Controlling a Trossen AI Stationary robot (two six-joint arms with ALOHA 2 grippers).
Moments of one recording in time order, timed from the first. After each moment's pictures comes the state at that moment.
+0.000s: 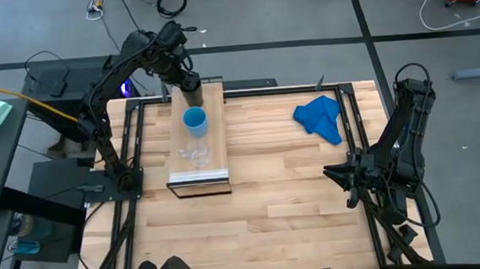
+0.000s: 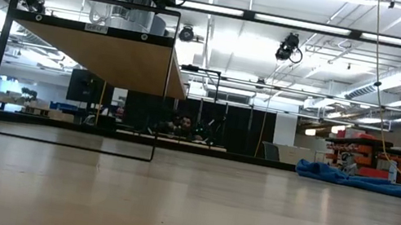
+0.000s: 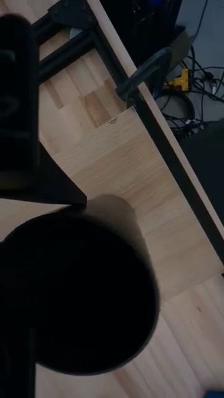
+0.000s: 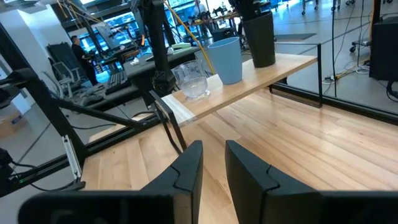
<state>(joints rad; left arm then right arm) 0.82 1.78 2.01 -1.46 0.01 -0.25 1.16 1.02 0.77 -0.97 1.44 1.52</state>
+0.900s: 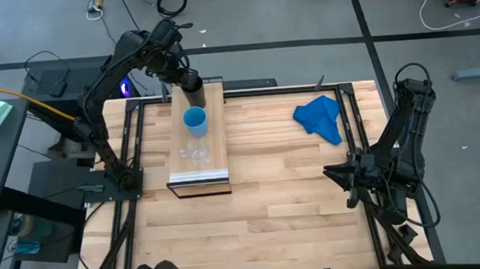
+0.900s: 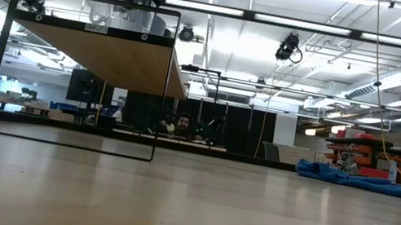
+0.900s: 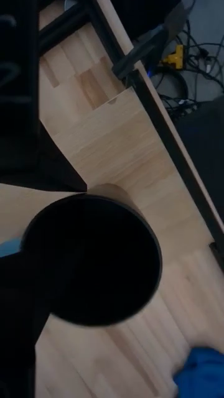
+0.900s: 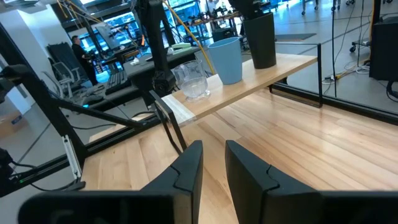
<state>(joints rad) 0.82 1.75 2.01 -1.44 0.08 -0.27 1.16 1.02 0.77 -0.97 1.44 1.52</state>
